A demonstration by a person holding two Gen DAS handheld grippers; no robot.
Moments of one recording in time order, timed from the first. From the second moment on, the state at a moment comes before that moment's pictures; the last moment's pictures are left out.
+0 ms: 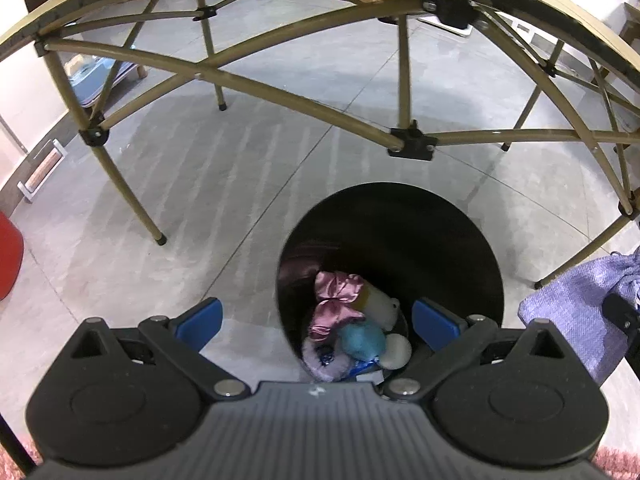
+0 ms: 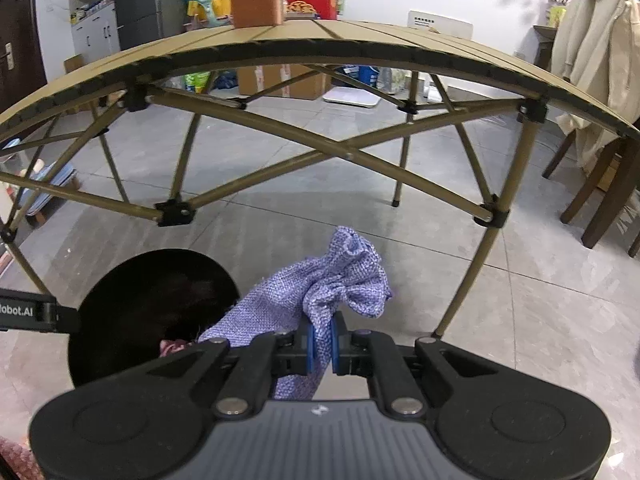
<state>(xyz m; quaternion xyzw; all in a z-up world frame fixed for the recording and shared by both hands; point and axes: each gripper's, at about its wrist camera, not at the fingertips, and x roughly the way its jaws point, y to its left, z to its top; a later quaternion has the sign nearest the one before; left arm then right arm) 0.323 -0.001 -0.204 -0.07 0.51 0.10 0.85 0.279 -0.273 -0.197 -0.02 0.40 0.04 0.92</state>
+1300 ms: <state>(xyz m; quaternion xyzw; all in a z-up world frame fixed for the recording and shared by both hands) 0.285 0.101 -0.198 -0.09 0.51 0.17 0.84 0.309 -0.130 -0.233 -0.07 0.44 0.12 0.89</state>
